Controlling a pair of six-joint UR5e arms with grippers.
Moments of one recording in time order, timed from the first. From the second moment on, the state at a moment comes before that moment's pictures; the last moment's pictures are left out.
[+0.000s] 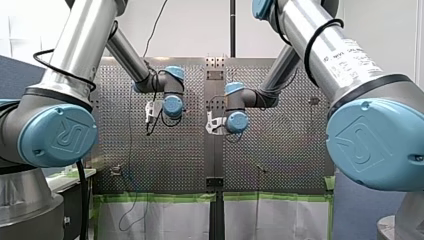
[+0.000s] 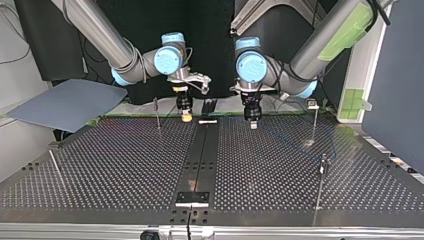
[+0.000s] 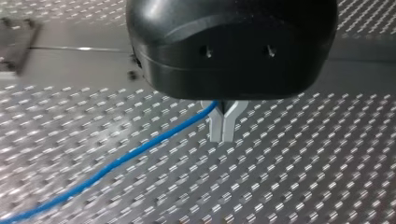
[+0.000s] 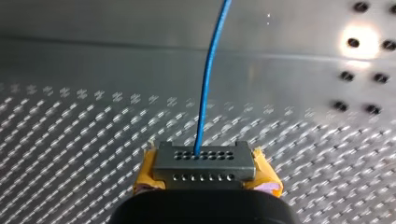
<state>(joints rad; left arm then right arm) -0.39 -1.94 -1.81 -2.62 -2.07 -1.52 2.27 -0.91 1.53 -0.49 1.77 1.56</state>
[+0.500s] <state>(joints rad) -0.47 -2.03 -1.89 -2.49 -2.06 -1.54 2.25 -0.91 1.69 -0.61 1.81 1.58</state>
